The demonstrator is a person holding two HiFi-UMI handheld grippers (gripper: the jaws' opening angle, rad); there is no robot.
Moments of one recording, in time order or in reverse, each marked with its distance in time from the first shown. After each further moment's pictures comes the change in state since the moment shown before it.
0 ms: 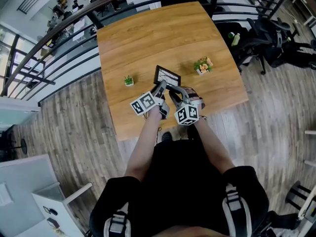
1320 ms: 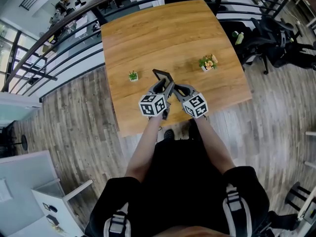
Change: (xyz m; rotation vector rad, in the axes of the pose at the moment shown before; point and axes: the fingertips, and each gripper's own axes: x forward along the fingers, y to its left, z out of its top) left arm -0.021 -0.024 -0.009 0.521 0.086 0.017; right arm 0.005 0.009 0.001 0.762 -0.146 0.210
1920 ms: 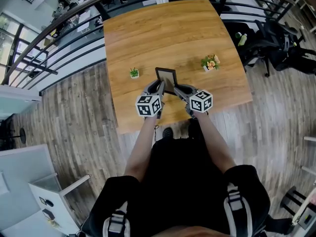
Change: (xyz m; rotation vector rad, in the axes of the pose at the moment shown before) left arm -0.021 0.040 -0.007 0.111 0.008 0.124; right arm 0.003 -0.004 -0.019 0.340 -0.018 0.180
